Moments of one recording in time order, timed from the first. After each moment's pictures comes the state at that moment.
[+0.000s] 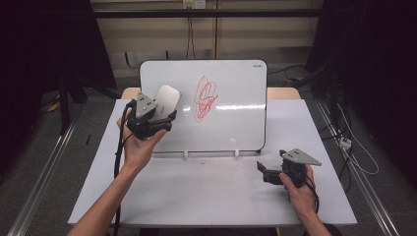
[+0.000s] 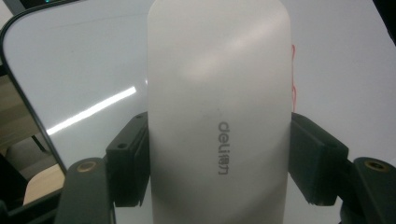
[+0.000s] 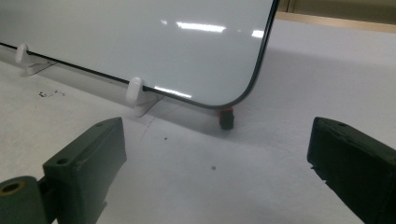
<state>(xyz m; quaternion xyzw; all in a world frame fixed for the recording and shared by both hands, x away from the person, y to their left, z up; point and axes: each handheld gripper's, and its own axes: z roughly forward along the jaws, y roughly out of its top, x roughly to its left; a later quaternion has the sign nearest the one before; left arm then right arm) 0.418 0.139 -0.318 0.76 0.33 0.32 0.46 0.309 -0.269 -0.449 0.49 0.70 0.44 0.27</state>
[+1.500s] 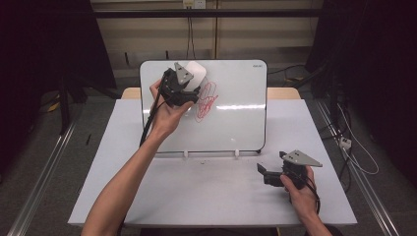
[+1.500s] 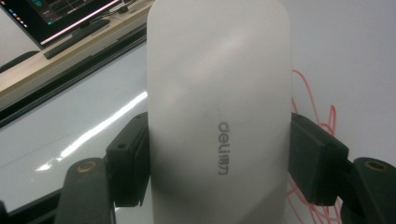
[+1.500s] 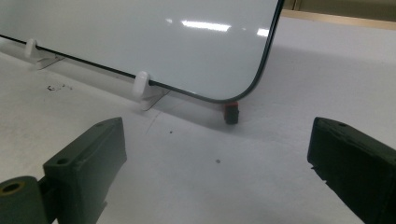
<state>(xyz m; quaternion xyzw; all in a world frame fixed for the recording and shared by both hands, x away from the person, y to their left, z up) 0.494 0.058 -0.291 0.80 0.29 0.36 0.40 0.306 -0.271 -0.450 0.48 0.70 0.45 0.27</state>
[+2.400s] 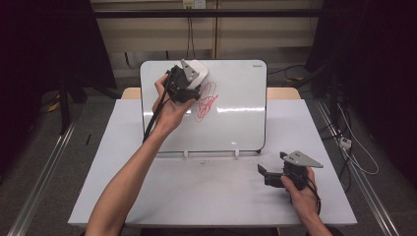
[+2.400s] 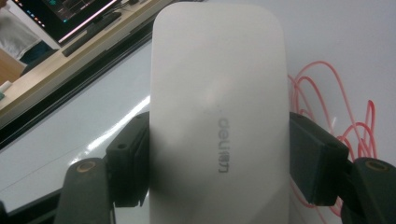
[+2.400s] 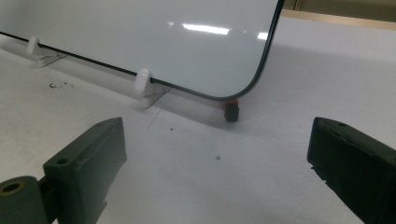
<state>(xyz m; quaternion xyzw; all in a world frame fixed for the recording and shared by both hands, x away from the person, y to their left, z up) 0.505 0.047 -0.294 0.80 0.28 0.39 0.35 0.303 -0.272 -0.451 0.48 0.71 0.45 0.27</state>
